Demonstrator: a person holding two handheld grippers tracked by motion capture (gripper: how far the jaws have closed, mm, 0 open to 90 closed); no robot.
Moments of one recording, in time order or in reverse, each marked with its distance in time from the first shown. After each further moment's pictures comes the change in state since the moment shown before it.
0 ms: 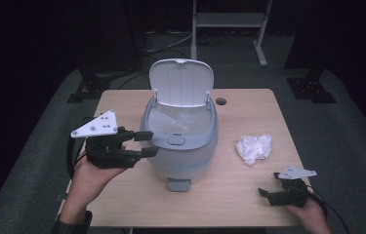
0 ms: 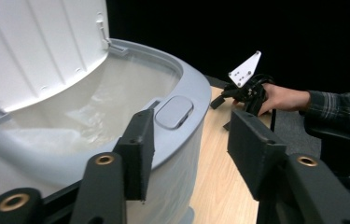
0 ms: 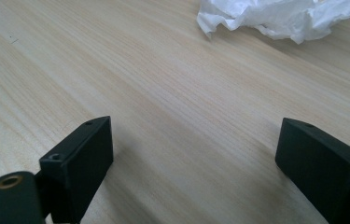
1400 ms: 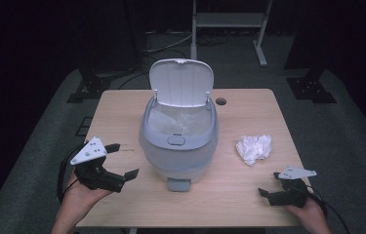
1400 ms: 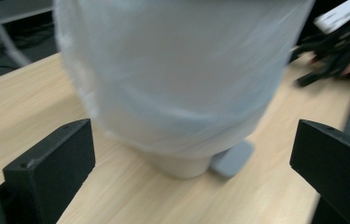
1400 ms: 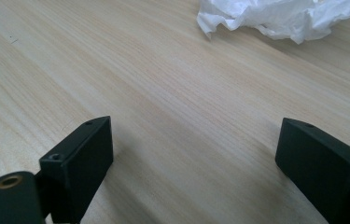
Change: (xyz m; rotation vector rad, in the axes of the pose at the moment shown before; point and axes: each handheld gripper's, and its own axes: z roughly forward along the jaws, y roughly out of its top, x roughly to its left) left arm 0.012 -0.095 -0.008 0.112 0.272 -0.090; right arm 0.000 0.000 0.000 0.000 0.000 0.000
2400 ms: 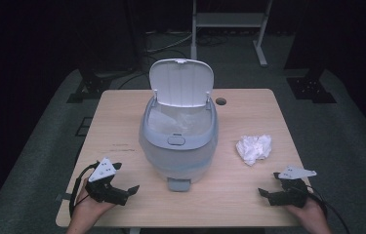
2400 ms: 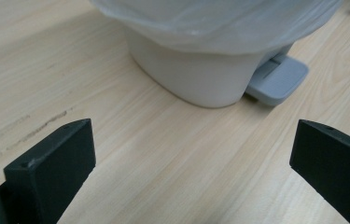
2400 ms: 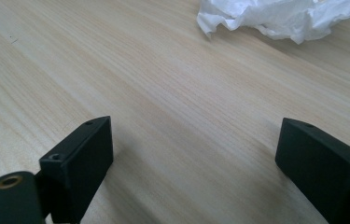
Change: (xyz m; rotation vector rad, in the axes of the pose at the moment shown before) left arm 0.011 -0.083 0.043 0.116 0.028 -0.013; right arm 0.000 0.000 0.000 0.000 0.000 0.000
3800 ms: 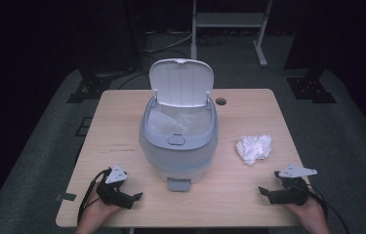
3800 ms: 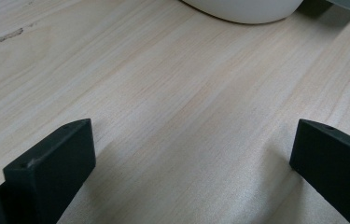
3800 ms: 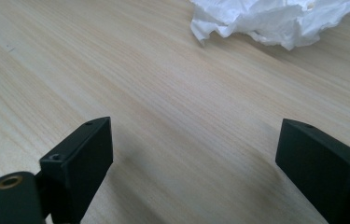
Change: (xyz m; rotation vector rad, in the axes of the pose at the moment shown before) left arm 0.010 -0.041 0.047 0.152 -0.001 -0.006; right arm 0.000 0.005 -0.002 0.001 -0.013 0.017
